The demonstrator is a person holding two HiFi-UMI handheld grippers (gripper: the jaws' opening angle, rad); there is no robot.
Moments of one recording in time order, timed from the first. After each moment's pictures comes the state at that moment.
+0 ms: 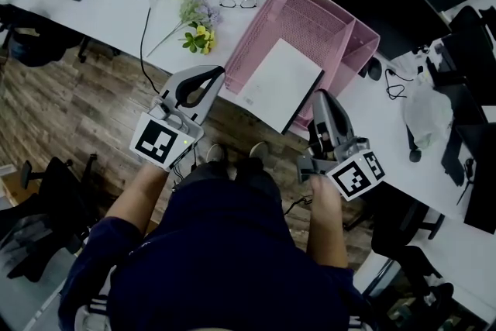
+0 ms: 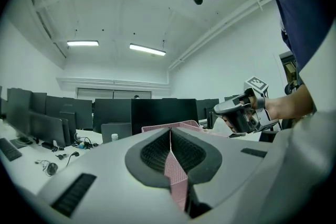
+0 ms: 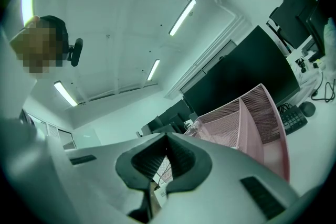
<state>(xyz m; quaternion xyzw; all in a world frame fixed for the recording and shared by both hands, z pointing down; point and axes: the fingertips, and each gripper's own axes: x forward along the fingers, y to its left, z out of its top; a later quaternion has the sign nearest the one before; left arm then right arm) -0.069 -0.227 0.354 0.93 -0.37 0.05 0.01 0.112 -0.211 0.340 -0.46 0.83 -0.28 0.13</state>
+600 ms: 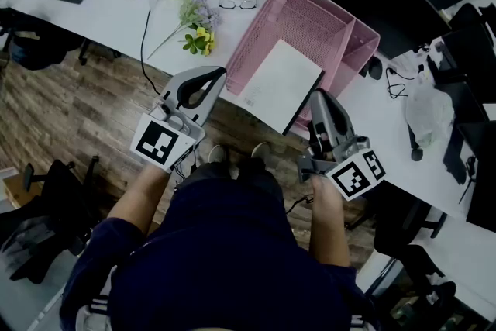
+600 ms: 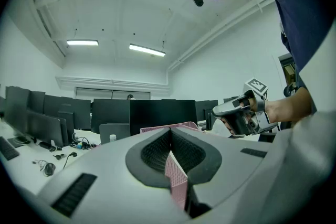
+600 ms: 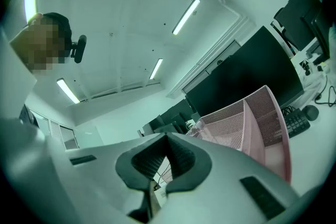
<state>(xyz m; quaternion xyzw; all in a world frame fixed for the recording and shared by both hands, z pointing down) -0.065 -0.228 0.348 0.93 -0.36 0.04 0.01 0.106 -0.211 0.337 -0.45 0.84 -0.27 0.13</state>
